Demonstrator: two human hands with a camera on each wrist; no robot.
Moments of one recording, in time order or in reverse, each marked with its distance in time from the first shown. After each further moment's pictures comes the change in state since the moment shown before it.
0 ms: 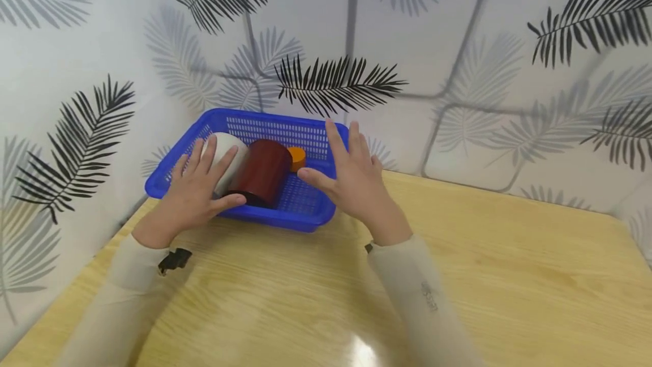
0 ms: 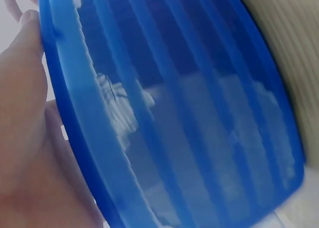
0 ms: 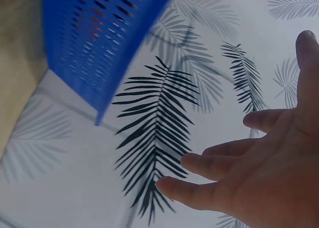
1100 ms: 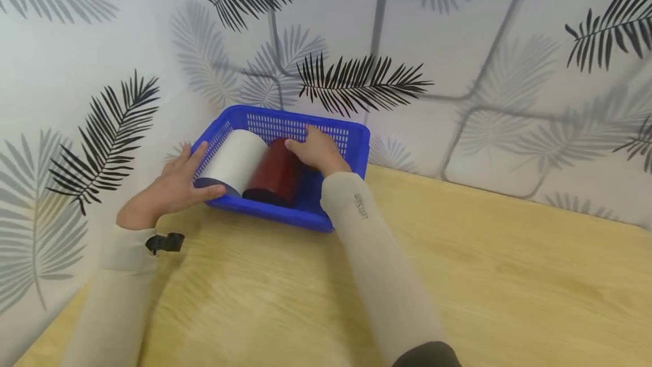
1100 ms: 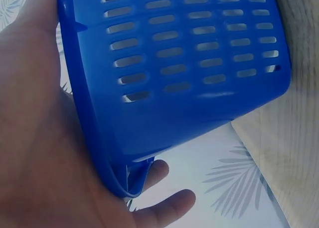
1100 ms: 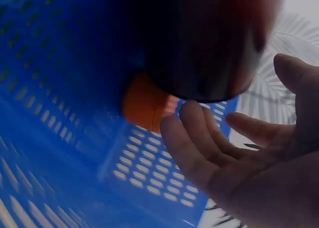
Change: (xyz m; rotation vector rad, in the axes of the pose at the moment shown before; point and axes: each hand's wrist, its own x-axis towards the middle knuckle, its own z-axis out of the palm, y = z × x) left_hand -0.019 -0.069 -0.022 -0.253 -0.221 -0.316; right_hand 0.133 -0.025 0.077 0.195 -0.224 0.227
